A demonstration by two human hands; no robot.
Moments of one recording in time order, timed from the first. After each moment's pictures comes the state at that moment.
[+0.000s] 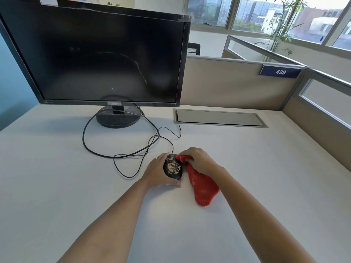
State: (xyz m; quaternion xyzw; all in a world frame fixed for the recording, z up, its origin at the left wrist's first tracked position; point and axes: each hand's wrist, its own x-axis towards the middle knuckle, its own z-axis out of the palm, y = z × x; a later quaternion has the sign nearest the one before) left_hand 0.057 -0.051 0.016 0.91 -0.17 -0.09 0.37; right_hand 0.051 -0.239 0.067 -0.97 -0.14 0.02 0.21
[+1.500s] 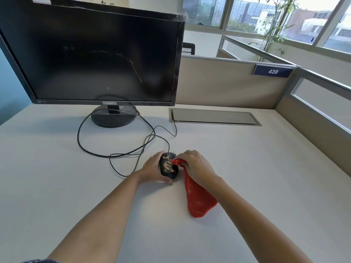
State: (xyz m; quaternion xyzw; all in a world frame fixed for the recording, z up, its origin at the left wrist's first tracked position) left_hand 0.058 -0.042 0.031 0.89 -0.17 -0.18 0.39; right_hand 0.000 -0.218 0.086 -0.98 -0.10 -0.03 0.18
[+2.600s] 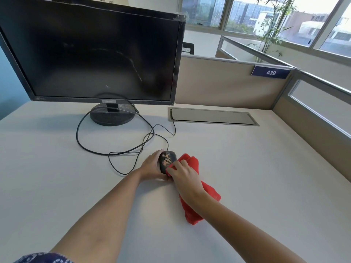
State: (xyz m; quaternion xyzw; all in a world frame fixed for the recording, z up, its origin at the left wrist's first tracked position) left_hand 0.055 -0.044 0.029 0.88 -0.16 -0.17 0.41; right_hand -0.035 -0.179 0.075 -0.99 -0.13 -0.03 0.01
